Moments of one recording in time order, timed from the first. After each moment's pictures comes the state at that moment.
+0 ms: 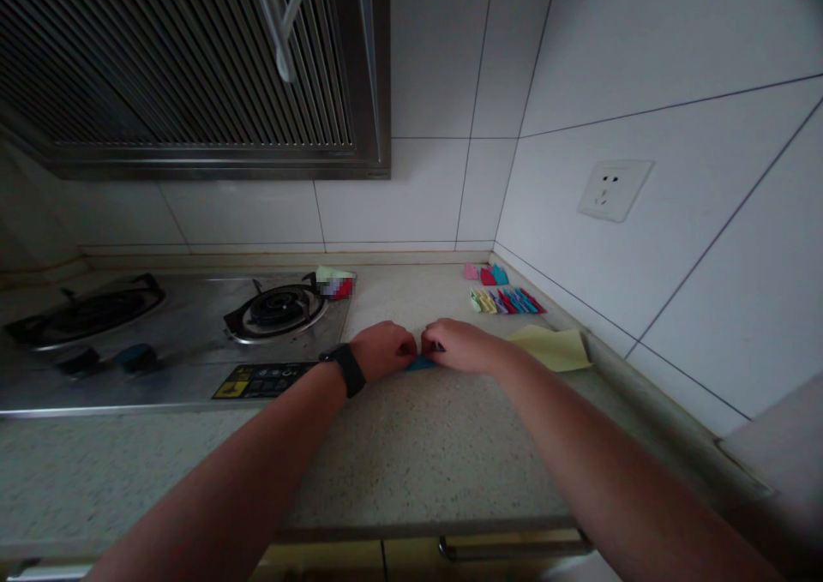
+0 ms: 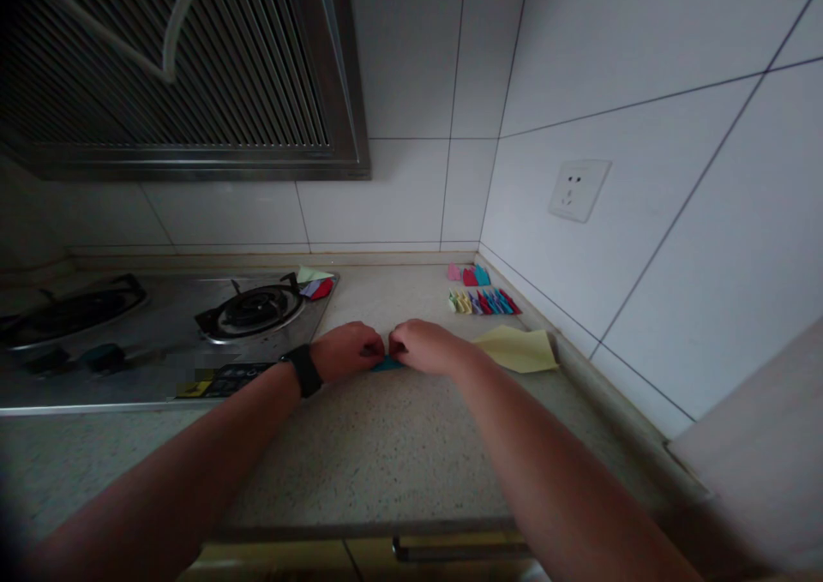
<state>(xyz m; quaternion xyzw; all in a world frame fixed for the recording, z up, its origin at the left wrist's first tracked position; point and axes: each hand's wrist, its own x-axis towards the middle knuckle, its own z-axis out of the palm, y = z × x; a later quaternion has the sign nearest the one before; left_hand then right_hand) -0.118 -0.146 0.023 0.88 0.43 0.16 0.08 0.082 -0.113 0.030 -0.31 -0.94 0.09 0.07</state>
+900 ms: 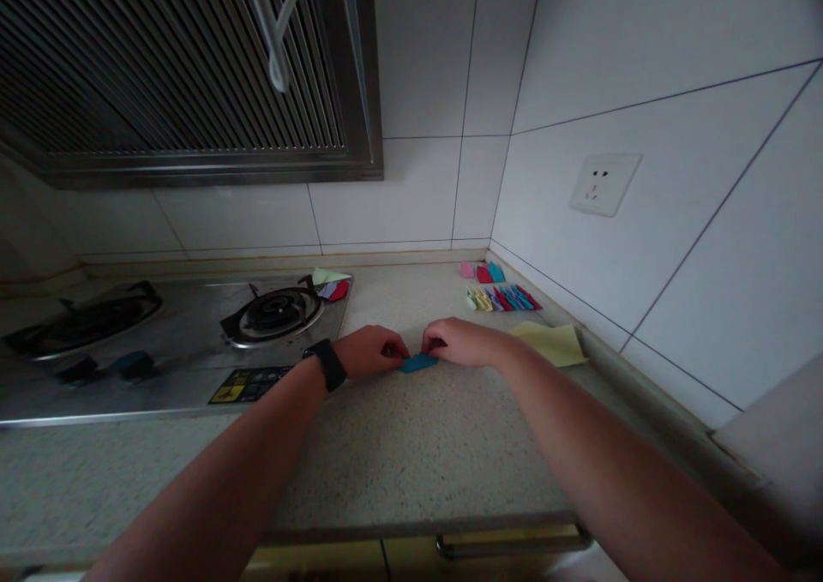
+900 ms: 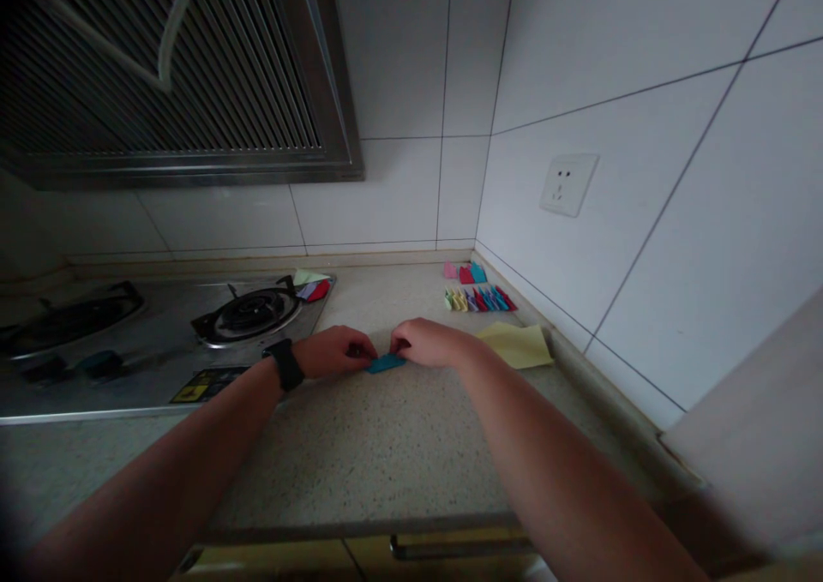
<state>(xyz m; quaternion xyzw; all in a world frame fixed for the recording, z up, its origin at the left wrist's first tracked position) -0.134 -0.149 0.027 0.86 0.43 0.15 0.23 0.097 -0.100 0.025 -0.30 -0.93 0.19 0.09</state>
